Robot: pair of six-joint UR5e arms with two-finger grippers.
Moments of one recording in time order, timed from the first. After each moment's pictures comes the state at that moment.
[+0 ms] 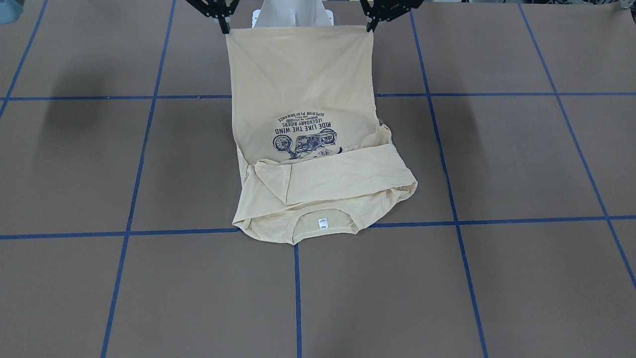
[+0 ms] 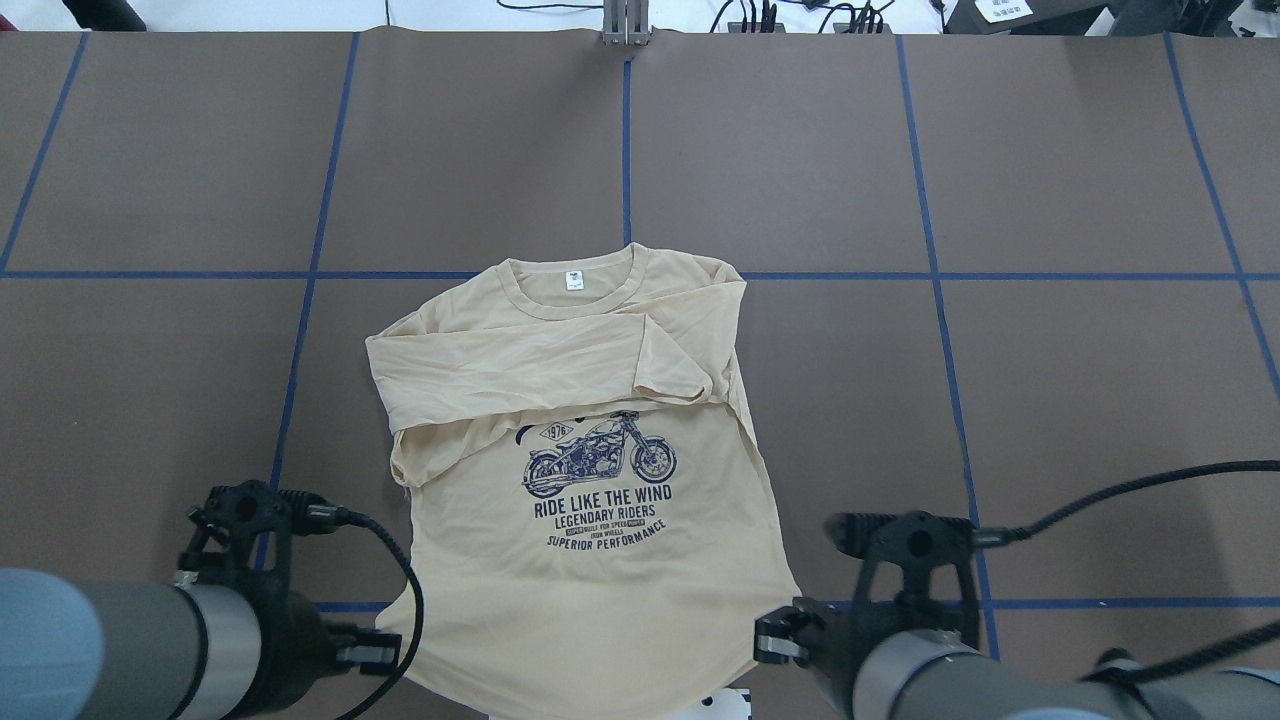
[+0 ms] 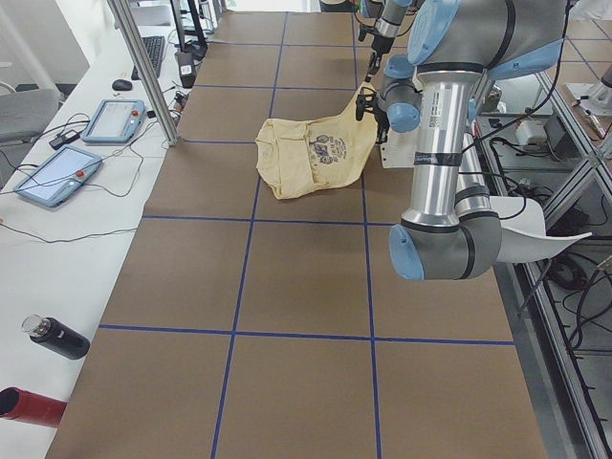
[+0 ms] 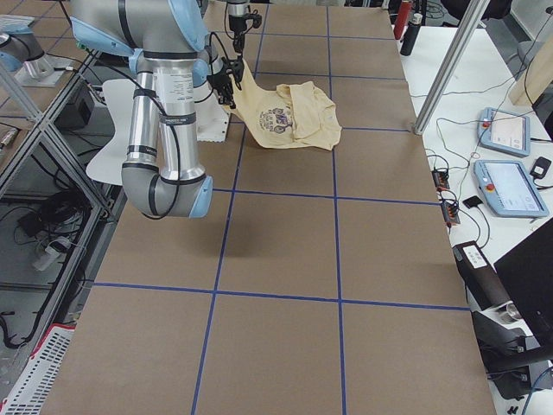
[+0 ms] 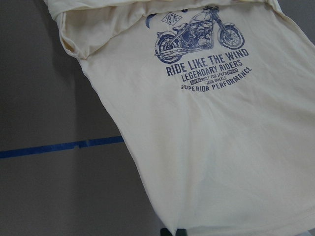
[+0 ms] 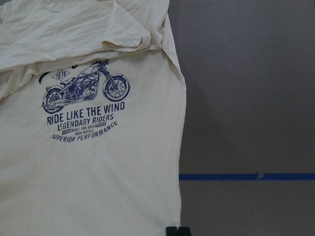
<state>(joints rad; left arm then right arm) -0.19 -1.73 -2.39 -1.57 -1.67 -1.39 0.03 -1.21 2.41 -1.90 1.28 1.59</state>
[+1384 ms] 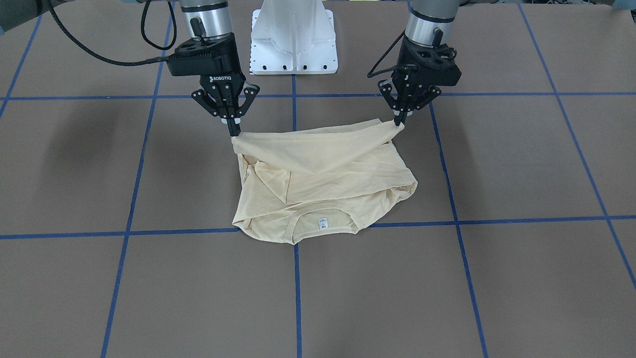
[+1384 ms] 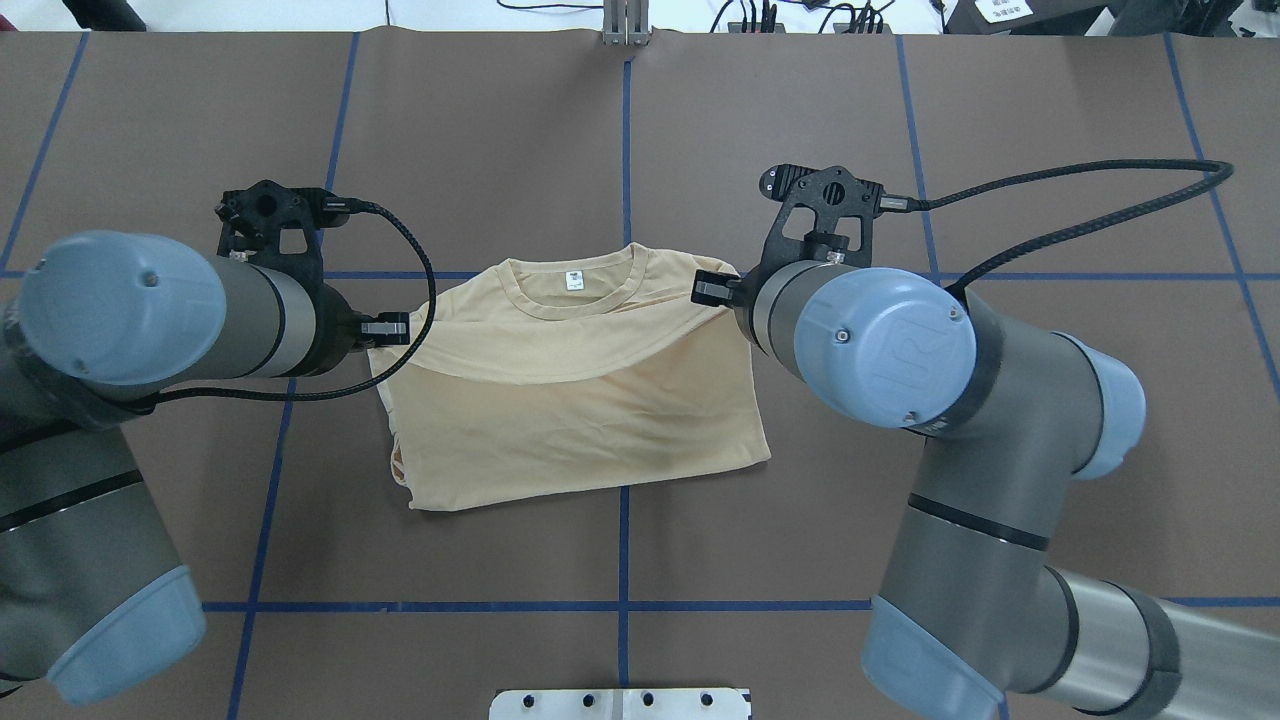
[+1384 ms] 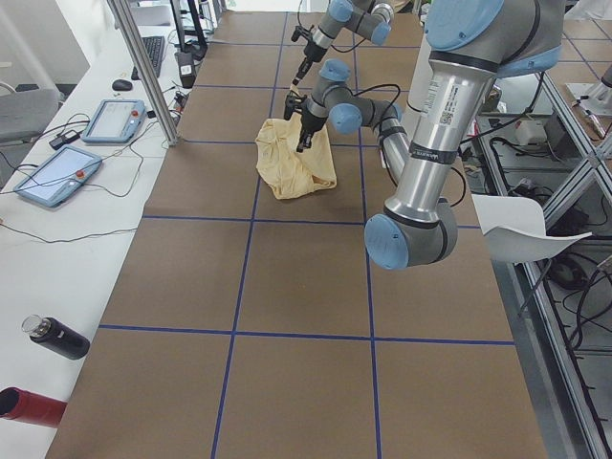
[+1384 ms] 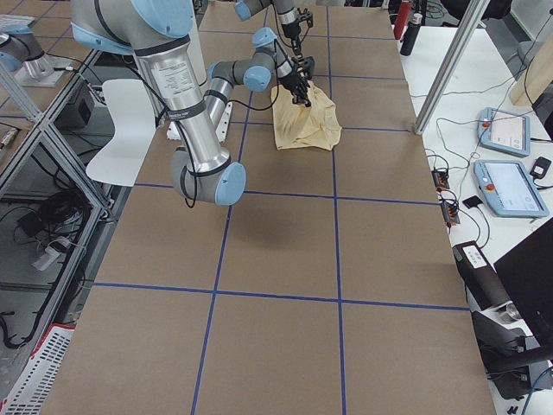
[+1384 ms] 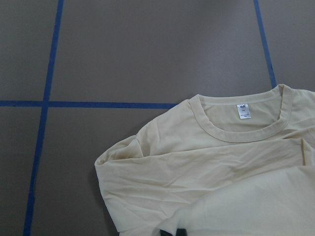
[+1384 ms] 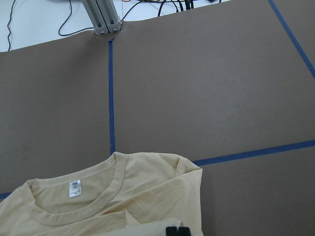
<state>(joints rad) -0.58 -1.93 -2.08 -1.59 -1.64 -1.21 0.47 -1.01 1.99 -1.59 1.38 1.42</state>
